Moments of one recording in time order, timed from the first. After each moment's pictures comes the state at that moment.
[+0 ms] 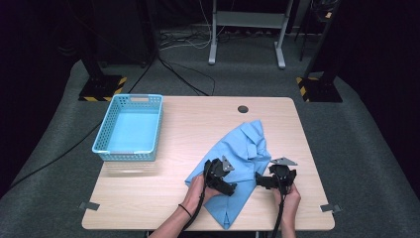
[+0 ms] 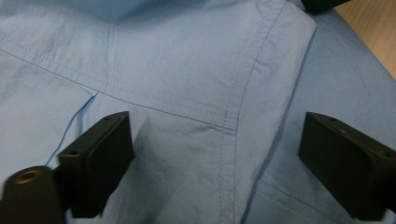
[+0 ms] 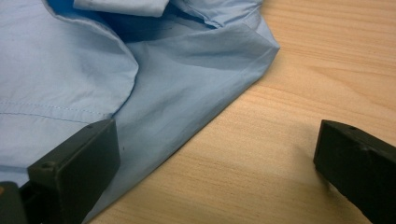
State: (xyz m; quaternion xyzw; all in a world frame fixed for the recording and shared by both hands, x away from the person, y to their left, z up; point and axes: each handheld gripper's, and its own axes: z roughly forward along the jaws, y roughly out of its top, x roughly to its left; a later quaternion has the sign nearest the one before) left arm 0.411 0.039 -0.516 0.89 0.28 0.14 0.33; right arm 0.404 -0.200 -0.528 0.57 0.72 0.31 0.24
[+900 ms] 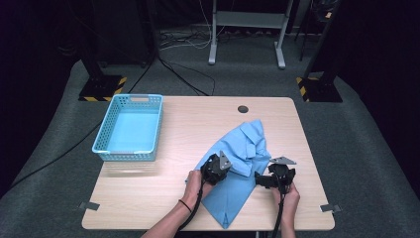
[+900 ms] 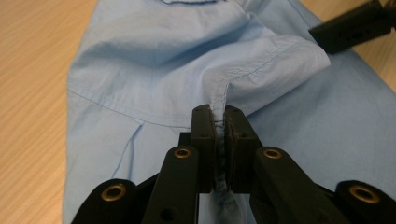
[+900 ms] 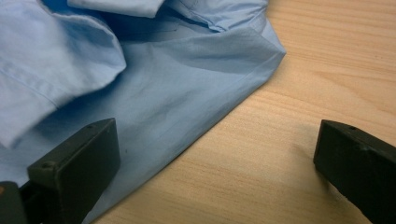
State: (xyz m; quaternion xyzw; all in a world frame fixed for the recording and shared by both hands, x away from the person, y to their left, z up) left arm 0.417 0.050 -0.497 0.87 0.27 0.20 0.36; right arm 0.407 -0.198 -0.528 0.56 0.73 0.31 0.23
